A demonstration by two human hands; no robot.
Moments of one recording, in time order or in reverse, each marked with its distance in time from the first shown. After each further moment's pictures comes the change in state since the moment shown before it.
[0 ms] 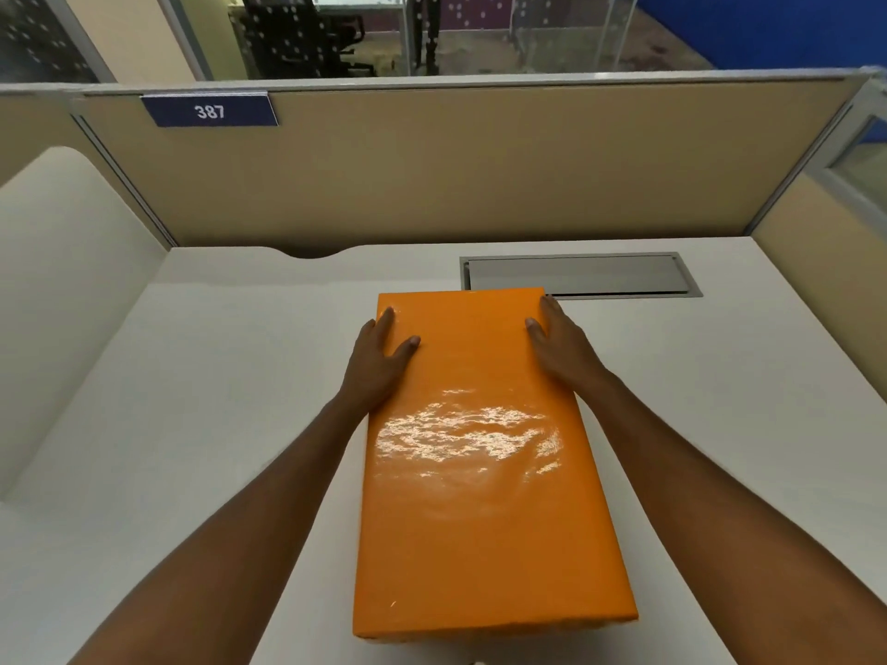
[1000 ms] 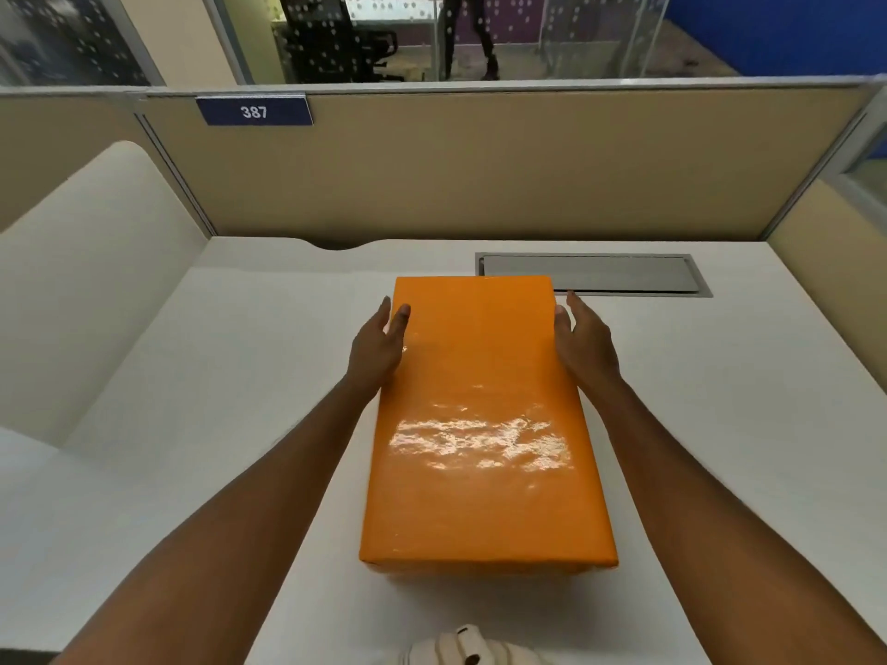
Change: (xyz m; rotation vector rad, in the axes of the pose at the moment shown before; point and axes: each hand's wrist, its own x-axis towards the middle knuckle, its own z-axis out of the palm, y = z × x) left_hand -0.042 0.014 -0.012 -0.100 0.123 -0.089; right_hand -0.047 0.001 -0.011 0.155 0.245 0.024
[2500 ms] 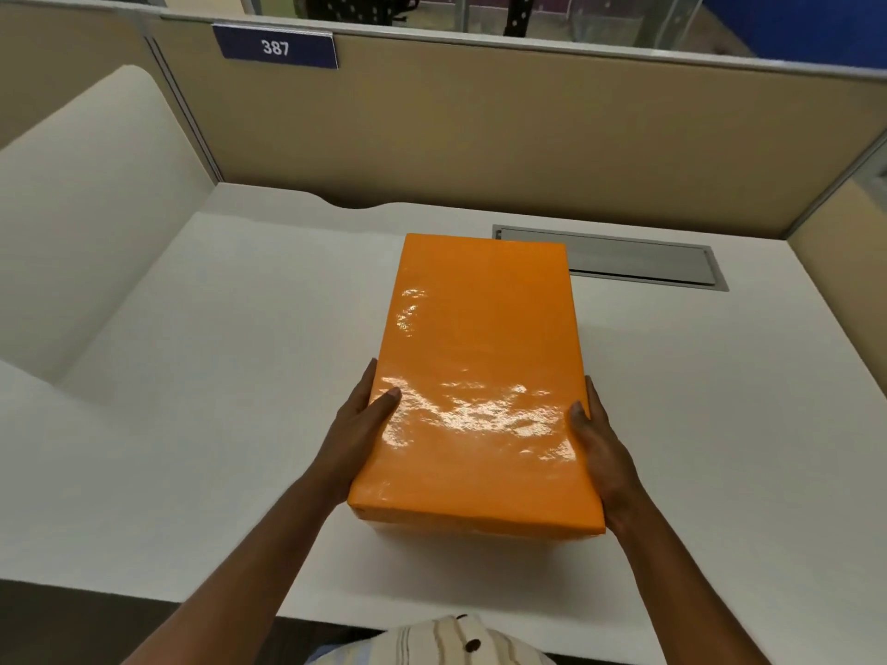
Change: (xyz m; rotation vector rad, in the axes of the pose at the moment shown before) left_hand -0.124 -0.076 -0.025 -0.489 -0.212 -0.203; right_hand -0.149 0.023 -0.007 0.619 -0.387 0.382
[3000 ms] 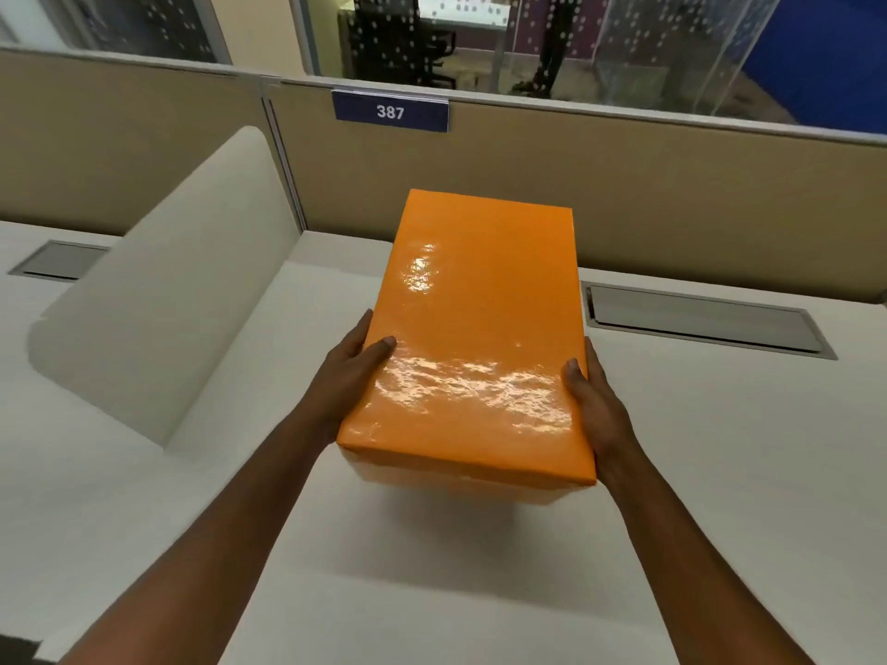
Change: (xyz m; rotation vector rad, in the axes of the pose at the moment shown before) left_hand 0.093 0.096 -0.211 0.042 0.029 0.122; right_hand 0.077 -0.101 0.205 -0.007 0.009 -0.123
